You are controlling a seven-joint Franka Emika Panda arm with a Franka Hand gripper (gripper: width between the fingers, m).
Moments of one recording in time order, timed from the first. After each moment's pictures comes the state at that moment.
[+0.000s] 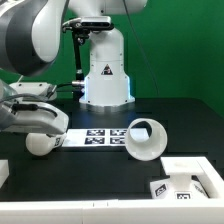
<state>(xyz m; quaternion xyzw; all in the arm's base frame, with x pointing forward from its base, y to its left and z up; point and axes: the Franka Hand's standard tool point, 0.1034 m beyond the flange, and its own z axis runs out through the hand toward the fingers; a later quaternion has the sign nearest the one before) 0.432 -0.172 0.046 -0.88 0.17 0.42 0.12</state>
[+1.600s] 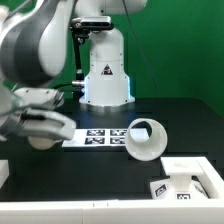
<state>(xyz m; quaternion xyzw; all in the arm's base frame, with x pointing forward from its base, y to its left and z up) 0.445 -0.149 0.054 -0.88 0.17 0.42 0.11</state>
